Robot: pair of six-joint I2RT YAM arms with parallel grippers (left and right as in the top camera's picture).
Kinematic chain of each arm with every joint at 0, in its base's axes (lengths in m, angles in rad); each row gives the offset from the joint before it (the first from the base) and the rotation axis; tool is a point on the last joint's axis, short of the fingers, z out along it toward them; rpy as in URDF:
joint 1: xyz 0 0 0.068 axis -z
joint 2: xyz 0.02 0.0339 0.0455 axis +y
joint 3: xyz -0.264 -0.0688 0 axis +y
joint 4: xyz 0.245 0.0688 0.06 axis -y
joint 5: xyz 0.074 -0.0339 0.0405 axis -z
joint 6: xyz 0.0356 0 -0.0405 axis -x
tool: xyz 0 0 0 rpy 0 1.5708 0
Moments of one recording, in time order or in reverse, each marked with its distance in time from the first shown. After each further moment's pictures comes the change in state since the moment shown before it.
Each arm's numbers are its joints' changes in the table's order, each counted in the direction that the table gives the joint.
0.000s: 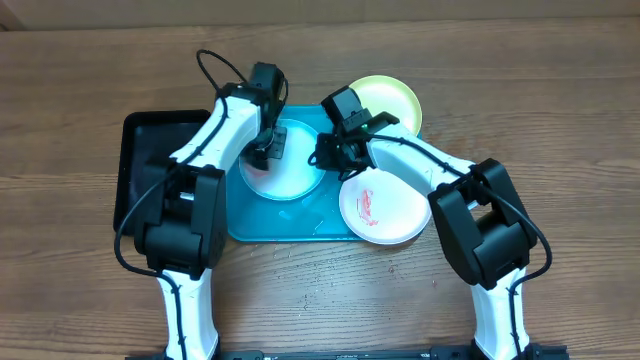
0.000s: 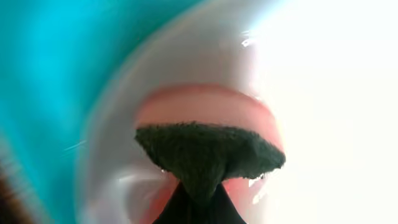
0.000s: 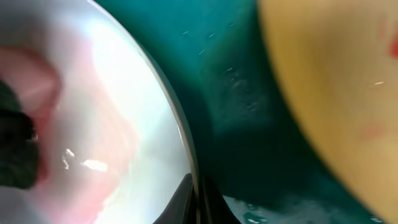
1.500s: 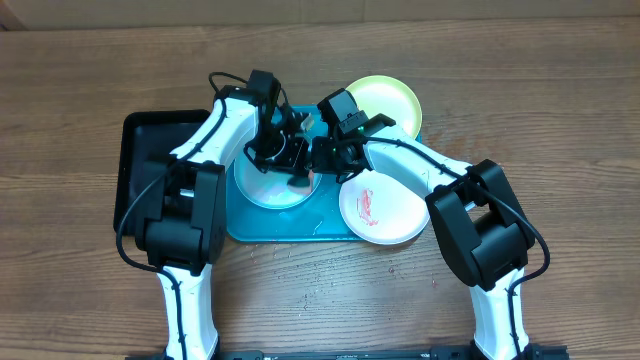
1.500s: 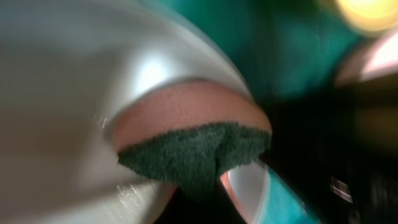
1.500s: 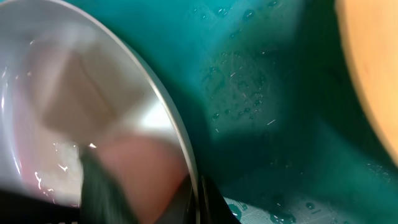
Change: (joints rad) left arm -0.020 0.021 0.011 -0.068 0.523 -0.118; right arm -0.015 0.000 0.000 0.000 -0.021 0.025
